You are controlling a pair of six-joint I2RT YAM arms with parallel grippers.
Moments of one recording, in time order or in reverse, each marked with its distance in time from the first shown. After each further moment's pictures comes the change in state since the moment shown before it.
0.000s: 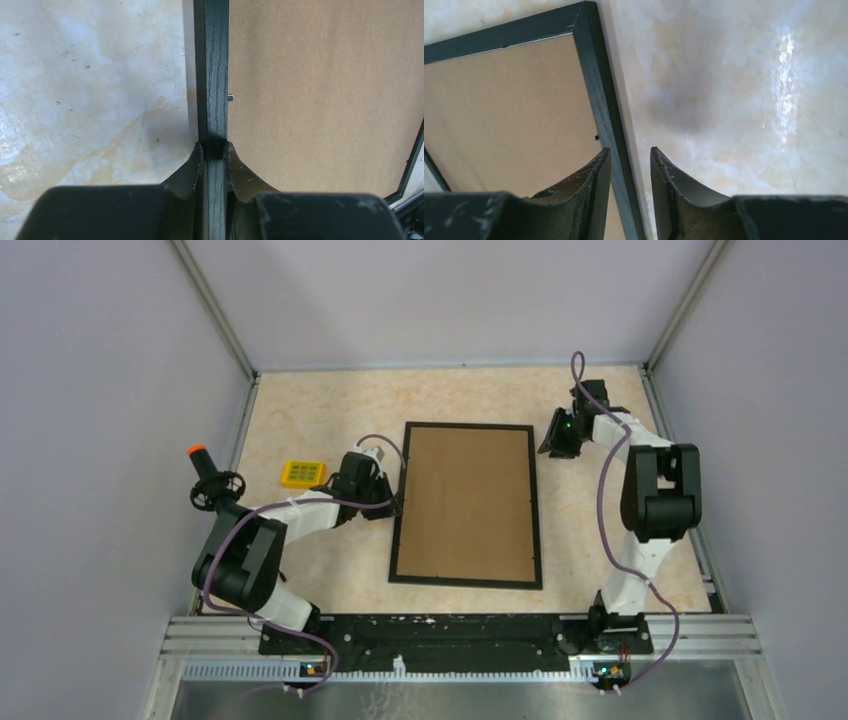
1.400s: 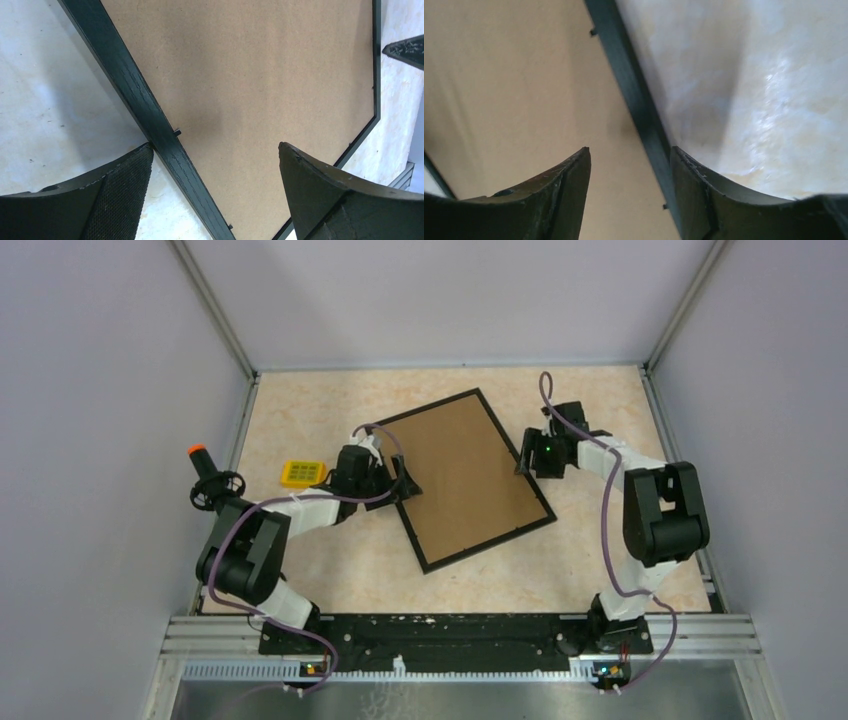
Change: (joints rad) left arm 0.024 0.037 0.009 0.196 0.063 -0.100; right arm 0.132 -0.092 -0.183 0.079 0.019 -0.095
